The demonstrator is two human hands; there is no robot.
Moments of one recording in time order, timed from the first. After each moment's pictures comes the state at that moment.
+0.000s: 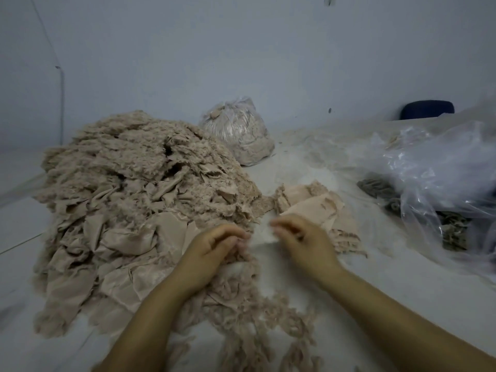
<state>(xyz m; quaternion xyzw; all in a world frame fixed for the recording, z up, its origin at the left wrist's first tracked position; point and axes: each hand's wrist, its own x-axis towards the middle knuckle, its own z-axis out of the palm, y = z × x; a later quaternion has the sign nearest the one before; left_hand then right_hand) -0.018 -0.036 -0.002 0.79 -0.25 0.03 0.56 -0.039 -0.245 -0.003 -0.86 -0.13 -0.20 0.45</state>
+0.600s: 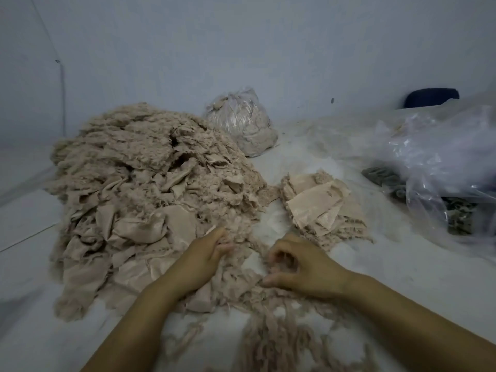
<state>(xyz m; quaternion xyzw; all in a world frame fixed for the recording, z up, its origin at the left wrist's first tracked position) -0.022 -0.007 -0.016 0.92 -0.23 0.02 0.33 -0.061 -0.239 -0.019 -0.91 -0.23 -0.01 0.36</state>
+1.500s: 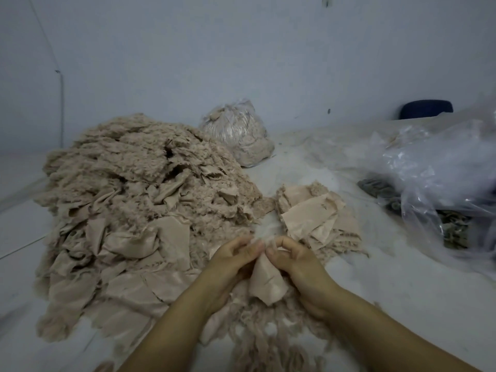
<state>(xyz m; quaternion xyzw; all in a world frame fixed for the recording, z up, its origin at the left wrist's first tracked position) -0.029 -0.069 -0.014 0.61 -0.06 -0.19 0.76 -0.062 -0.219 -0.016 -0.61 -0.04 0.04 0.79</state>
